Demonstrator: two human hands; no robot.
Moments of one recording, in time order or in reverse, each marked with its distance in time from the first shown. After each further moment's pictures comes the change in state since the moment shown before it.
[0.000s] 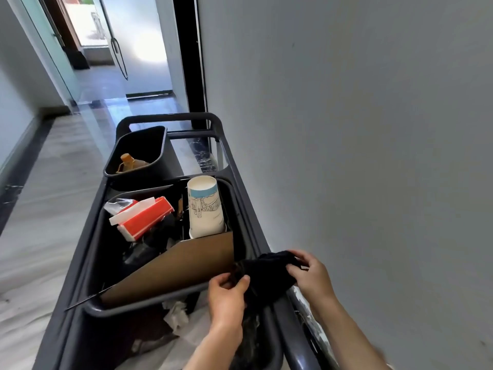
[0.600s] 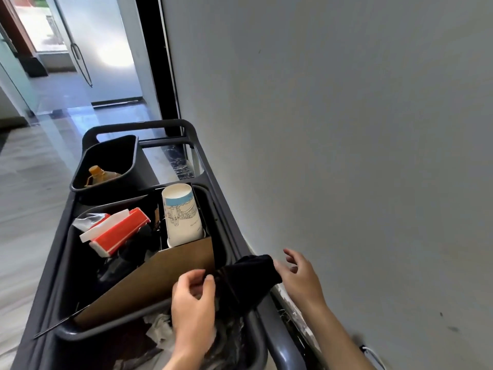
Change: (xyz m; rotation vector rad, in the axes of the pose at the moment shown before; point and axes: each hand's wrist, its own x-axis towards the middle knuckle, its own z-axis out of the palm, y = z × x) left_hand -0.025 0.029 -0.032 0.261 -0.013 0.477; right_hand -0.017 -0.002 -0.016 -0.237 0.103 -0.030
